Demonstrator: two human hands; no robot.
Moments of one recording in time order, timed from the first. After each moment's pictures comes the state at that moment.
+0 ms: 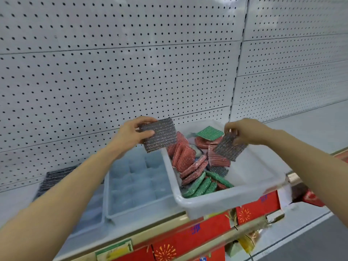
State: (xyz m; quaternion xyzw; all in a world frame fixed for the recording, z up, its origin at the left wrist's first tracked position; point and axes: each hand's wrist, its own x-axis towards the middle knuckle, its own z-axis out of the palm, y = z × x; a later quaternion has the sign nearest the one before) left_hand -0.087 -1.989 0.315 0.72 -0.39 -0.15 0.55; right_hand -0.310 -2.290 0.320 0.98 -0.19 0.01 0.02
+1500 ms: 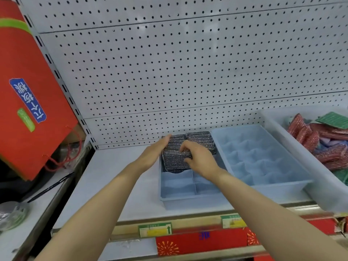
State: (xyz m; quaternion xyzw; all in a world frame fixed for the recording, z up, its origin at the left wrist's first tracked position) left_hand 0.071 -1.678 0.187 0.88 -0.38 -0.12 0.27; right_hand -0.050 -1.854 0.181 0.94 -0.02 0.16 -0.29
